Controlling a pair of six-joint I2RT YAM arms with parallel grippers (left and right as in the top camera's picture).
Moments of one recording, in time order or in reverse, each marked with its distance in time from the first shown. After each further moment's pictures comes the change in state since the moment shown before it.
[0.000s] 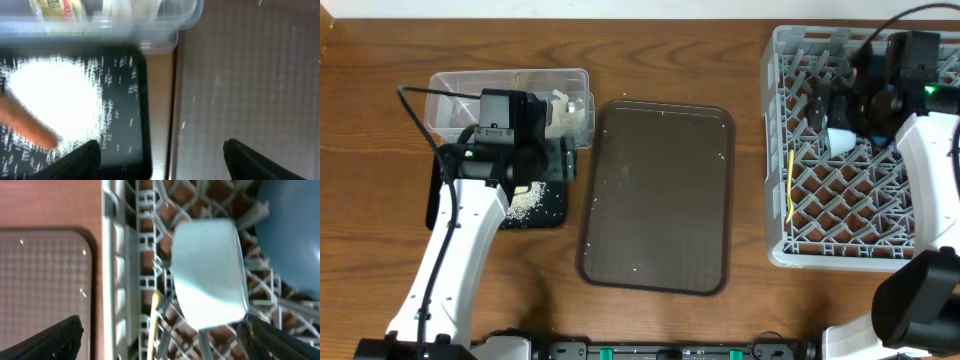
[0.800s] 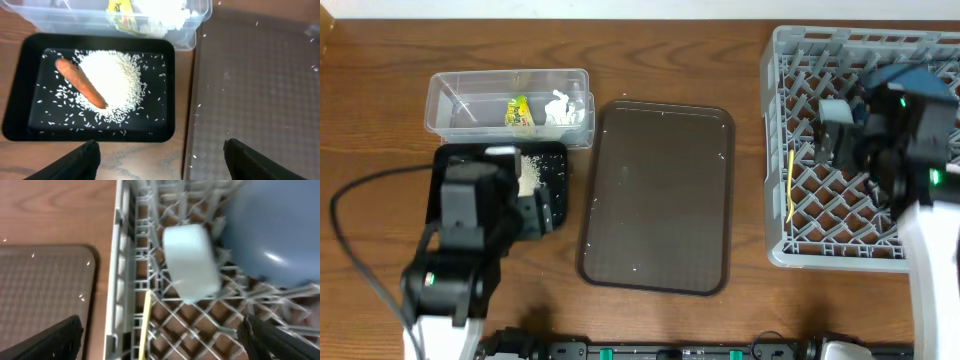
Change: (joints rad) left arm 0.000 -0.558 -0.202 -0.083 -0.143 -0.033; right arm -0.006 -0.480 -0.448 0.301 0.060 0.006
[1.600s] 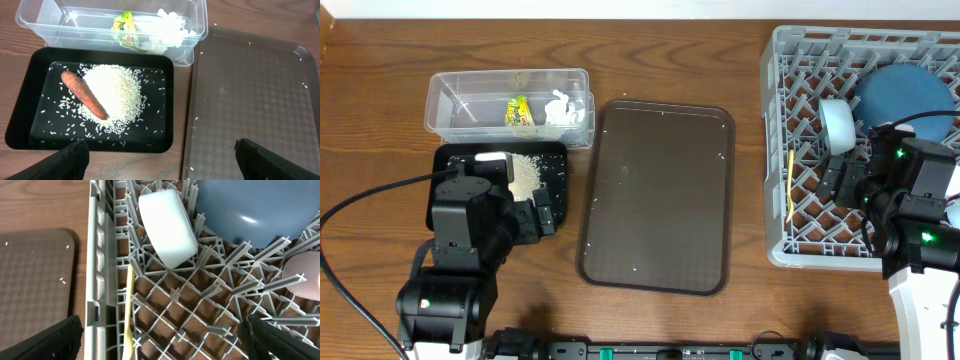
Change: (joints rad) left arm 0.000 -0.055 -0.019 0.049 -0.010 -0.024; right arm 0.000 -0.190 -0.171 -0.020 0.091 0.031
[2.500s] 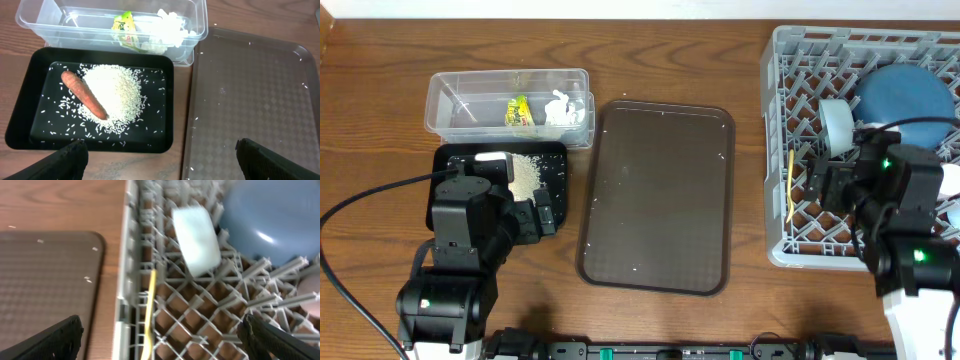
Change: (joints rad) left arm 0.000 0.000 0.000 0.000 0.000 0.000; right arm 0.114 -0.095 -0.004 -0.002 0.011 0.003
